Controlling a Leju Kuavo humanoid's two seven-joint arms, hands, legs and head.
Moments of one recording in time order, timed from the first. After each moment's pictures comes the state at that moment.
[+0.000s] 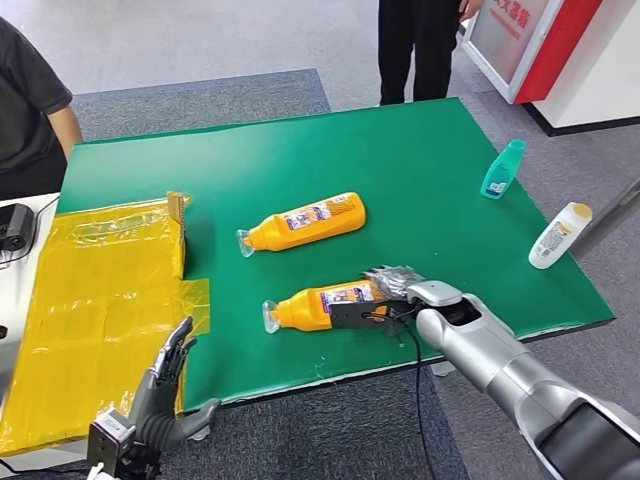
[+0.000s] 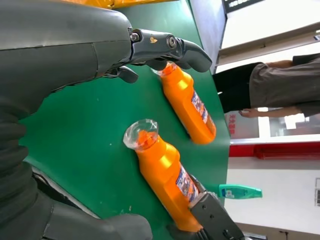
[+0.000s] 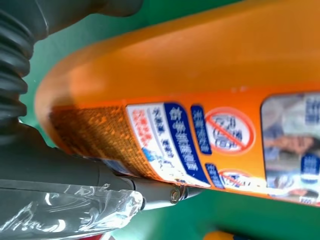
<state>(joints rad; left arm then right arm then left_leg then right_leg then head) 0.14 -0.01 -0.21 -1.37 -0.27 -0.17 -0.61 -0.63 -0.22 0.70 -0.89 0.72 0.36 0.16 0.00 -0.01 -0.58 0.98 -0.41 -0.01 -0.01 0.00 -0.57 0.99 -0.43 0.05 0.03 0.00</state>
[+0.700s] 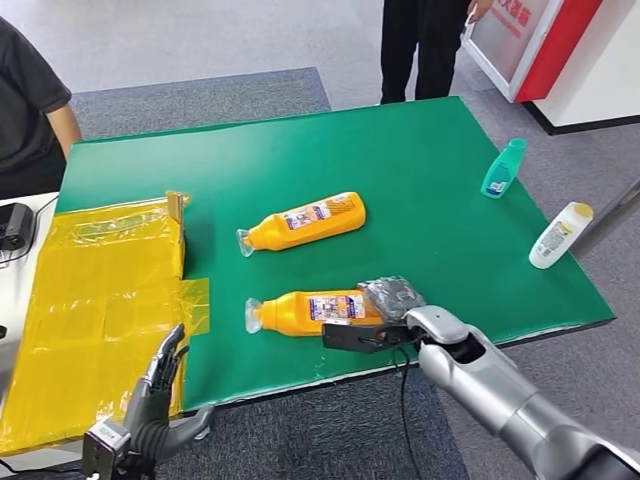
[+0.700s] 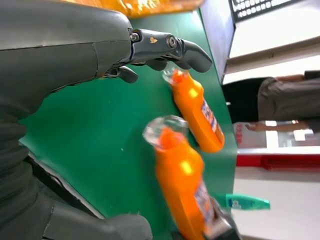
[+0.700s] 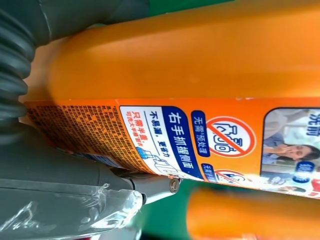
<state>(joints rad) 0.19 -0.01 -0.19 -1.39 -0.26 -0.13 -0.61 -0.43 -0.26 0.64 -1.18 0.74 0.17 0.16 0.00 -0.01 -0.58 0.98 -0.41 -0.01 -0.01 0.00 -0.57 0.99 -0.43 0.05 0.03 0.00</state>
